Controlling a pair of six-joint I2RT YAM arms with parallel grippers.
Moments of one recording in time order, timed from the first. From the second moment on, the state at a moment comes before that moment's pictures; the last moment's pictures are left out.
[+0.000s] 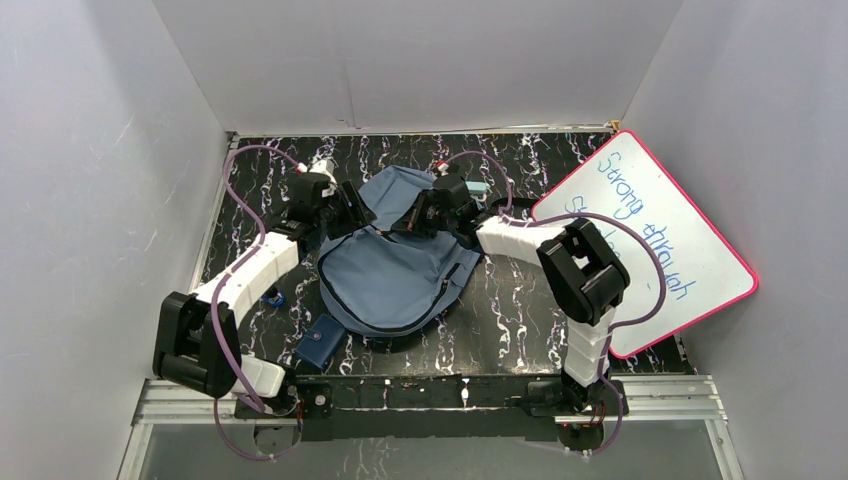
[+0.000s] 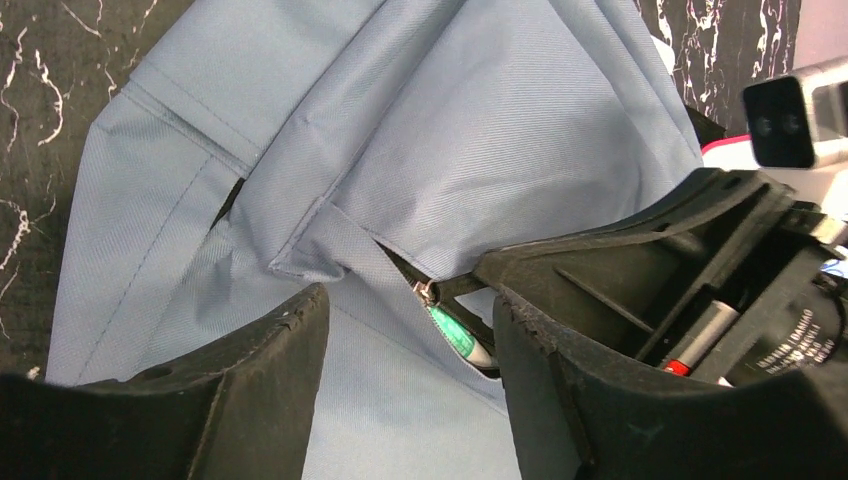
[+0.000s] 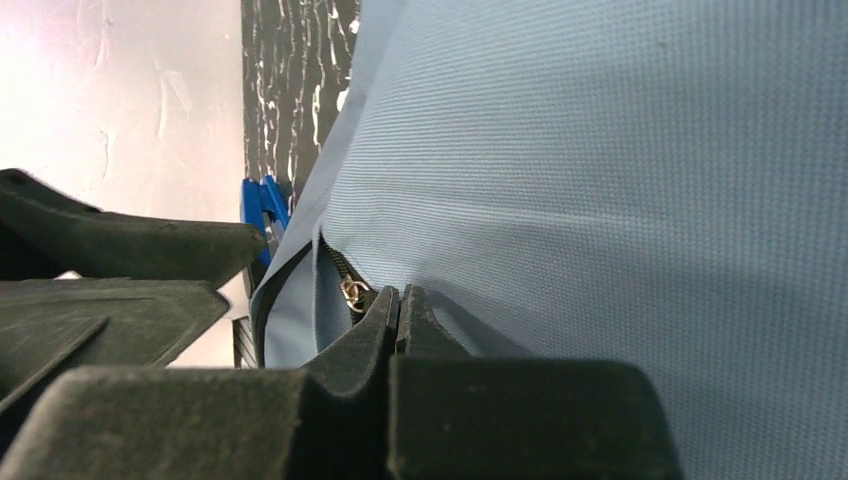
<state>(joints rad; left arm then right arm) -0.33 1.39 0.95 -0.22 0.09 -0.62 0.70 1.90 1.20 0.18 -0.27 0.97</state>
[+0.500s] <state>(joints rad) -0.31 1.44 0.93 -0.22 0.17 -0.72 0.70 1.82 1.16 0.29 -0.28 0.93</state>
